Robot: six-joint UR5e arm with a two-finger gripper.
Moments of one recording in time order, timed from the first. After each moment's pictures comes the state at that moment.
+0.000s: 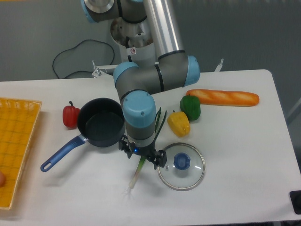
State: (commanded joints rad) arm 2.33 -2.10 -1.54 -1.00 1.51 0.68
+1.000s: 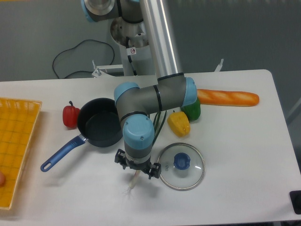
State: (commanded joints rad) arm 2.30 -2.18 -1.50 -1.00 1.49 0.62
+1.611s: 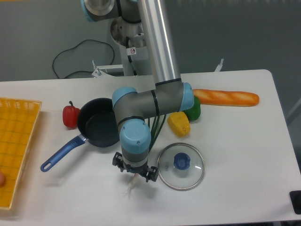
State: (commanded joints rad) arm 2.29 -2.20 -1.50 -0.97 1.49 0.61
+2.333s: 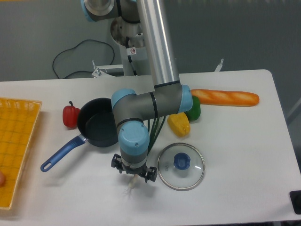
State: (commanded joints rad) arm 2.29 -2.20 -1.50 -0.95 1.49 0.56
